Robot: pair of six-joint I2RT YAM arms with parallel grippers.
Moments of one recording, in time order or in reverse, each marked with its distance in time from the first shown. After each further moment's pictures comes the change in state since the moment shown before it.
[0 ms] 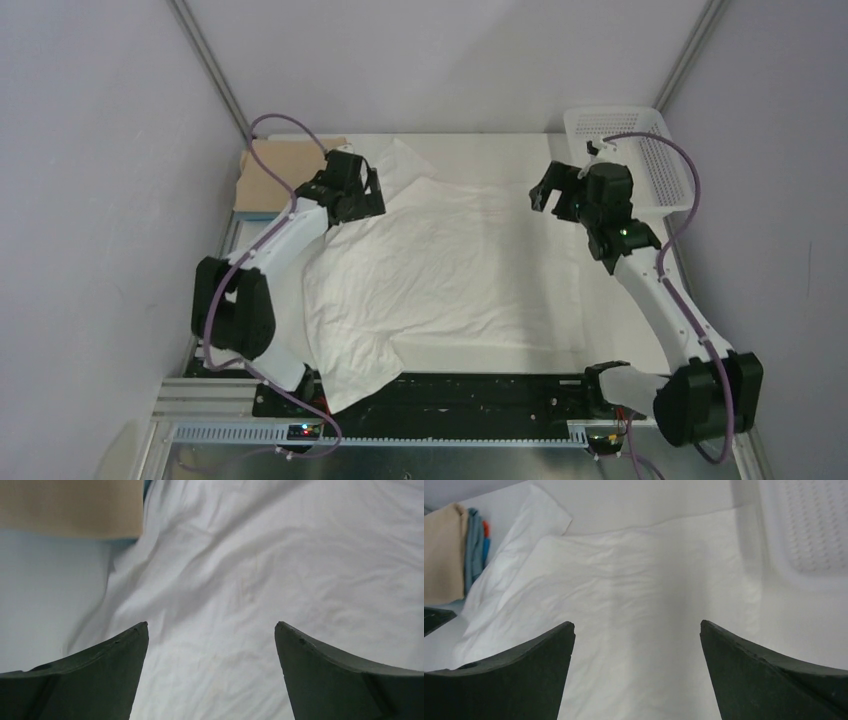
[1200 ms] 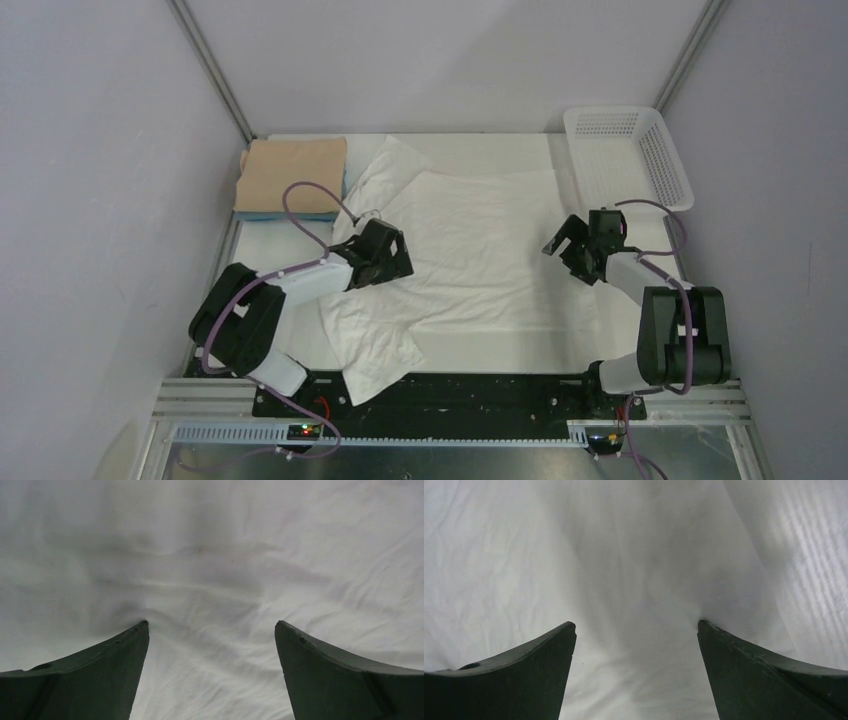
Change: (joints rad) left arm -0.256 -0.130 -0.542 0.293 0.007 -0.314; right arm -0.156 0.199 -0.360 0.095 -0.064 0.290
